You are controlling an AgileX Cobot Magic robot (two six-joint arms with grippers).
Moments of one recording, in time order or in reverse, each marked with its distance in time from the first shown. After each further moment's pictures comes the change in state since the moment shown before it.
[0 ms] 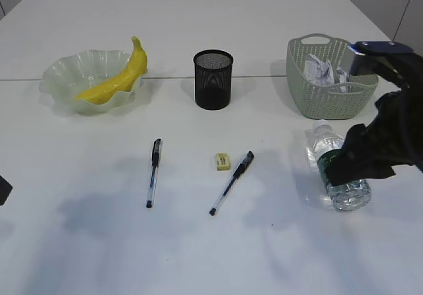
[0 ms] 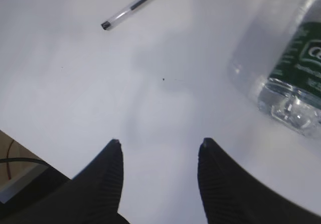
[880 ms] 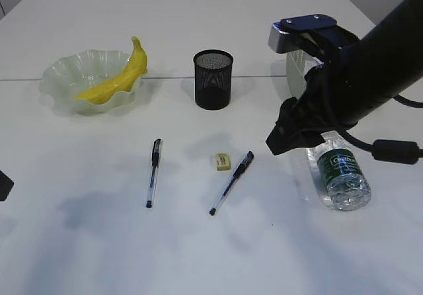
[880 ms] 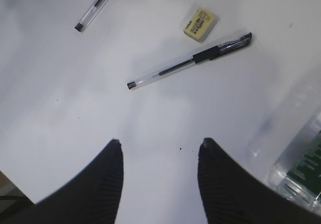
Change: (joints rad) left arm 0.000 0.000 0.000 0.000 -0.021 0.000; right arm 0.174 0.151 -0.186 -0.048 -0.084 0.027
